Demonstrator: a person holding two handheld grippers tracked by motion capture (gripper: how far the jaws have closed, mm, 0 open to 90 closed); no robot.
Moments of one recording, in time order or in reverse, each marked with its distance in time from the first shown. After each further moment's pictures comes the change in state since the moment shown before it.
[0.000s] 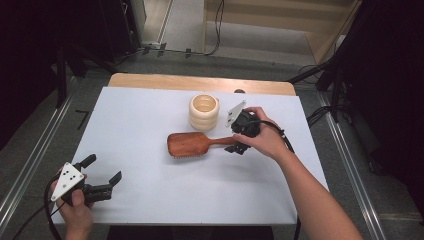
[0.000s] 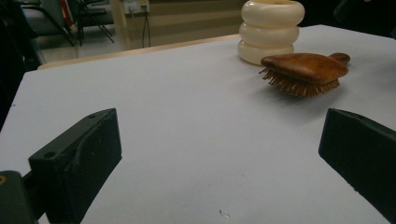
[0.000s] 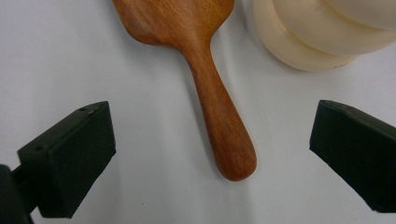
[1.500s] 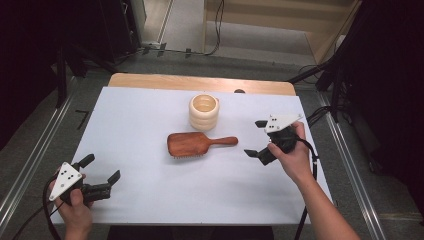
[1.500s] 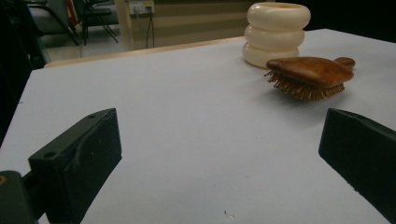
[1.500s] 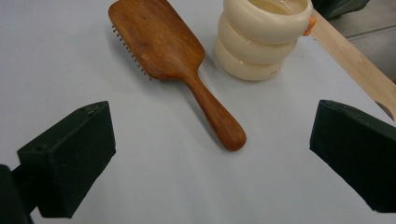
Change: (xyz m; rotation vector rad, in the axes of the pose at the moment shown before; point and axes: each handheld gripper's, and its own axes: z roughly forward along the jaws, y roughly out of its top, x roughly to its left) left arm 0.002 0.000 -0.001 -0.008 0.017 -0.020; right arm 0.047 -0.065 -0.073 -0.364 -0.161 0.191
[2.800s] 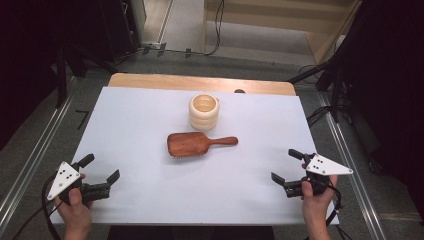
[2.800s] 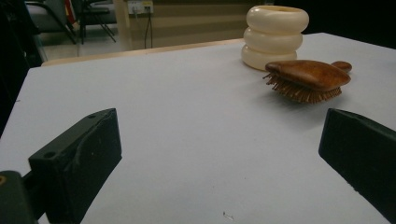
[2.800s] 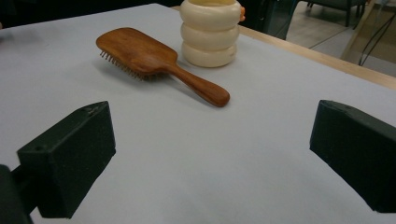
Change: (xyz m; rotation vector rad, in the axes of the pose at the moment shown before) left arm 0.002 0.001 0.000 -0.003 -0.009 -0.015; right arm 0.058 -0.111 -0.053 -0.303 -0.198 0.263
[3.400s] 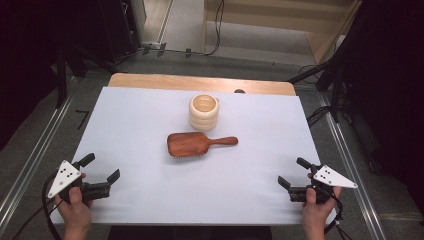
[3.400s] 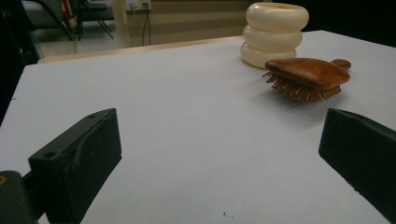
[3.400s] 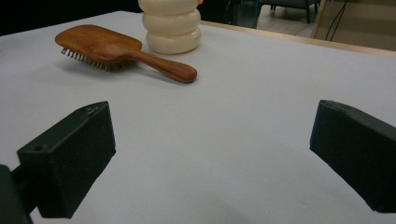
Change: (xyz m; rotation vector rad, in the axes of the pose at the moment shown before) left arm 0.002 0.001 0.002 0.011 -0.008 -0.007; right arm -0.006 -0.054 -0.010 -0.064 -0.119 0.114
